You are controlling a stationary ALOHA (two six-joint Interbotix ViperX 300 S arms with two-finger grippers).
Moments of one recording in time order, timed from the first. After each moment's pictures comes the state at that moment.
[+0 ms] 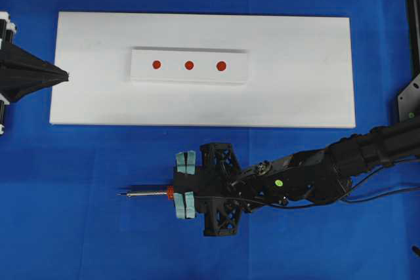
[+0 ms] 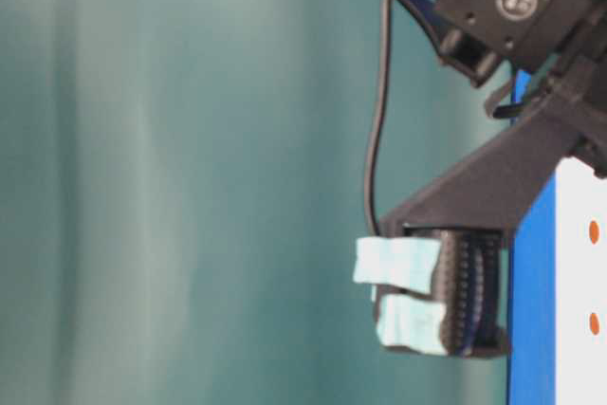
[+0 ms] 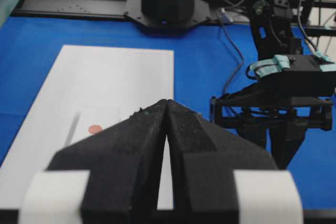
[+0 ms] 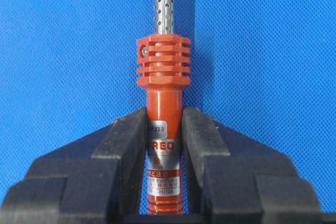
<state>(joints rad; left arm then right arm) 0.00 -1.02 1.24 0.00 -0.24 -0.04 0.32 0.39 0.32 -0.46 0.23 0.89</state>
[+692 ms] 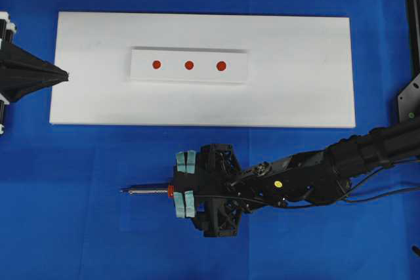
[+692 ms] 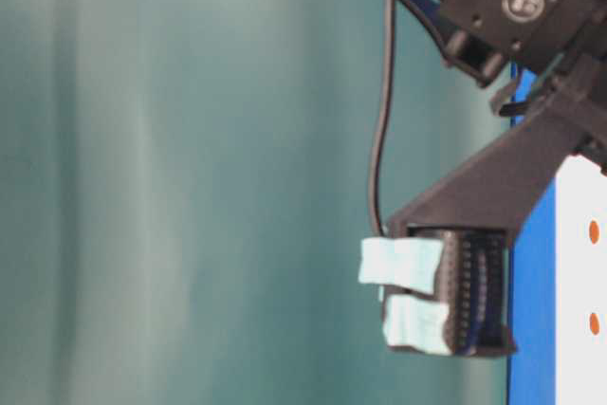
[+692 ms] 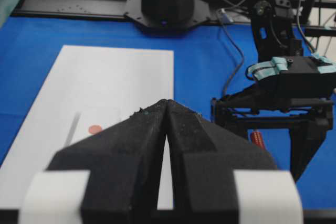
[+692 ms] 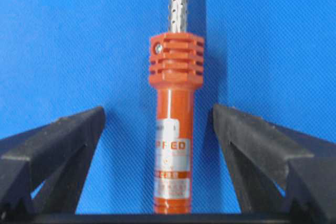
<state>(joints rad) 0.00 -1.02 1.24 0.00 -0.24 -0.04 0.32 0.39 0.31 -0.45 0.29 0.88</state>
